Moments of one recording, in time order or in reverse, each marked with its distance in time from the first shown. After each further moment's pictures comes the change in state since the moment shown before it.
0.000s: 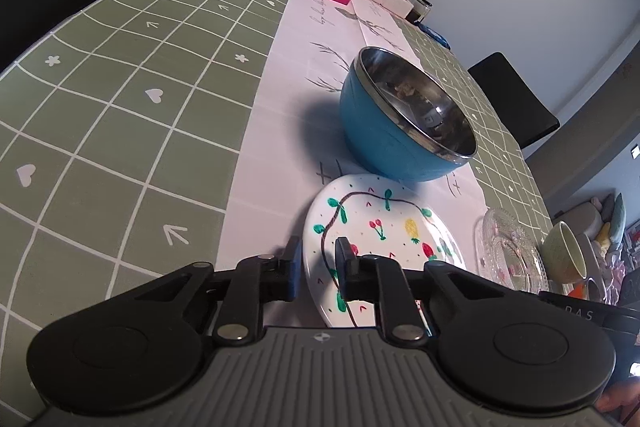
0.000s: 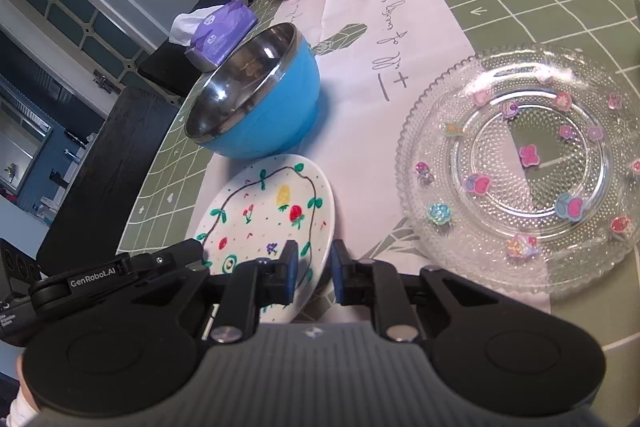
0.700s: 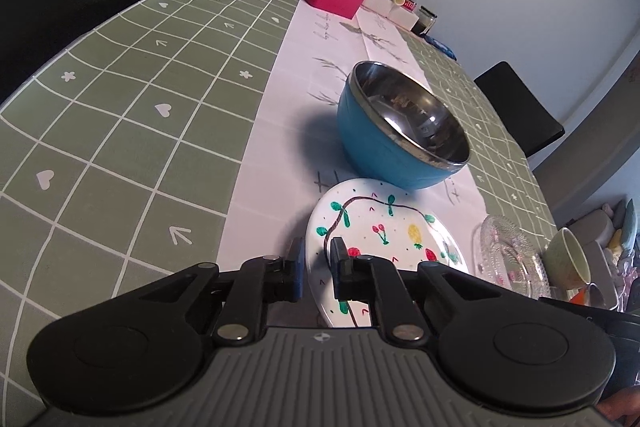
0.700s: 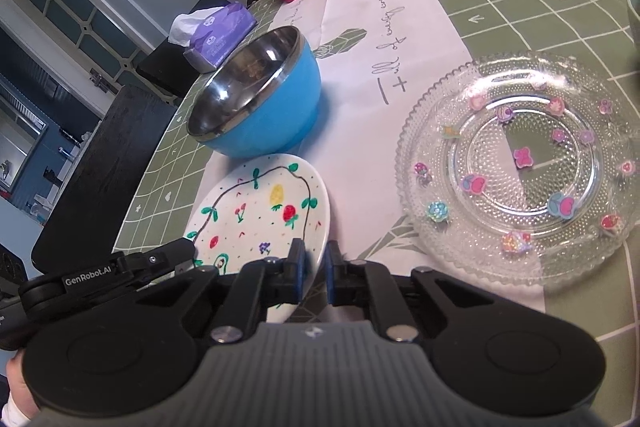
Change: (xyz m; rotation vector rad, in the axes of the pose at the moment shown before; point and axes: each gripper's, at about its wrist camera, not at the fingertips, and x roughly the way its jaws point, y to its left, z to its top) left arm -0.016 -0.011 -0.004 0.000 -0.045 0.033; right arm -0.007 0.004 0.000 -0.015 -0.016 -0.012
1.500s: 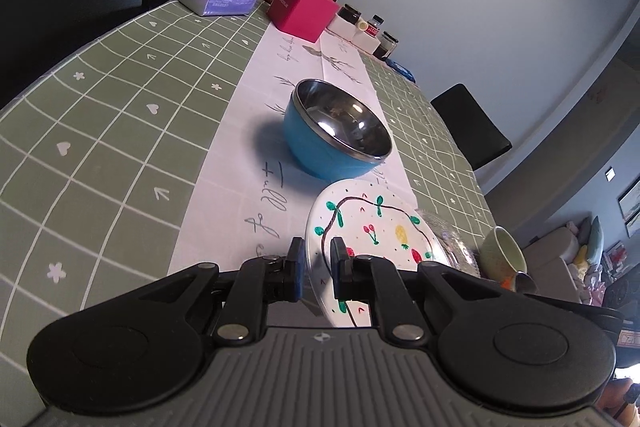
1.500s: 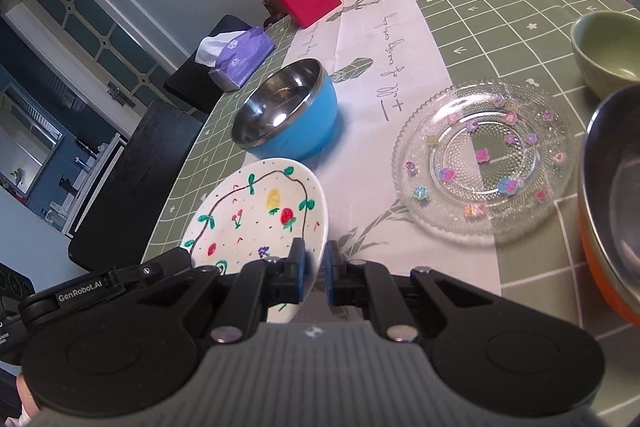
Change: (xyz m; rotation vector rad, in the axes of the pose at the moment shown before) left arm -0.065 -0.024 -0.032 -0.030 -0.066 -0.104; right arm -0.073 0.008 -0.023 -0.004 -0.047 0.029
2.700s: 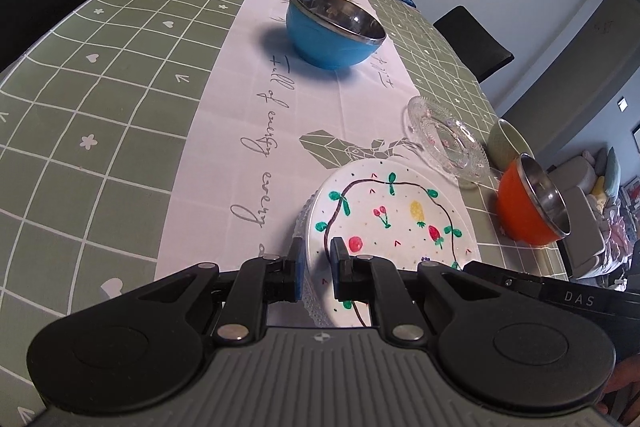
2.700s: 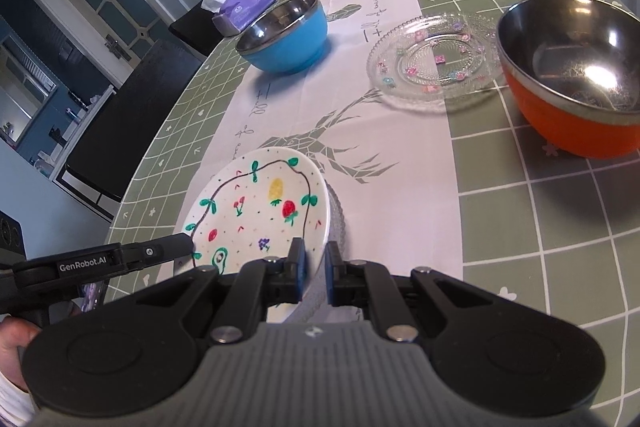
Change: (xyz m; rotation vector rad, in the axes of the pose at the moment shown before) left arm -0.028 -0.007 -0.067 0.096 0.177 0.071; right arm -0.042 -0.003 -0.077 -0.073 0.088 -0.062
